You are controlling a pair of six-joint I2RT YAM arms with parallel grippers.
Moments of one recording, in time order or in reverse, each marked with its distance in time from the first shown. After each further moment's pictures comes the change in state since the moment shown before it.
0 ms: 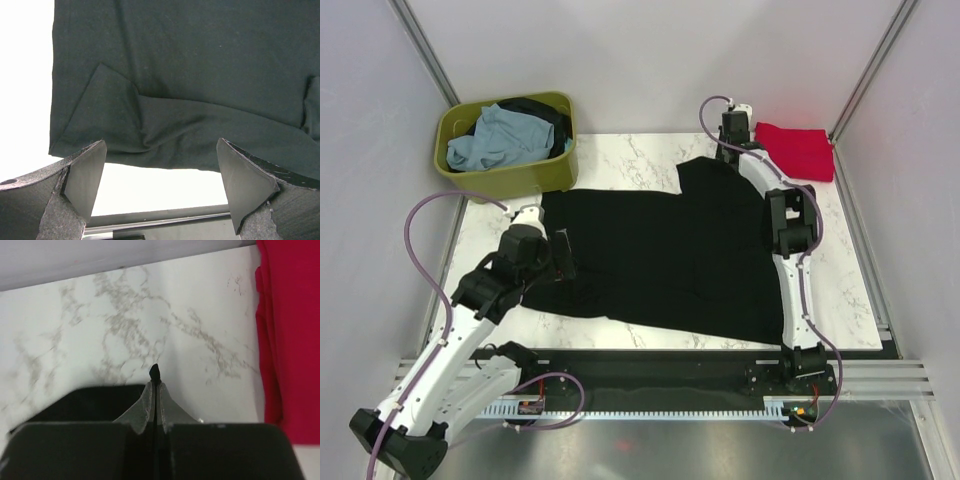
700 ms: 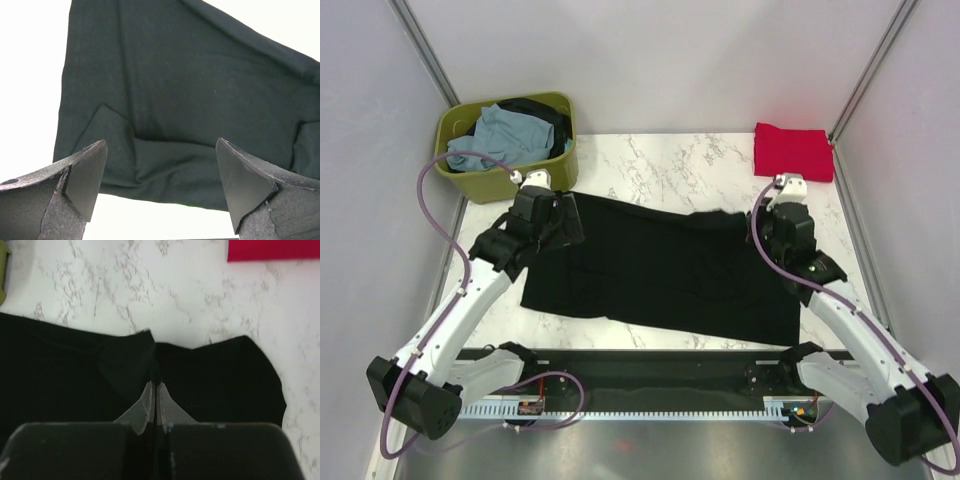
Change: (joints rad) left arm 0.031 0.276 0.201 0.068 -0.057 -0.007; right arm 0.168 -1.603 -1.470 0.117 -0.055 0.069
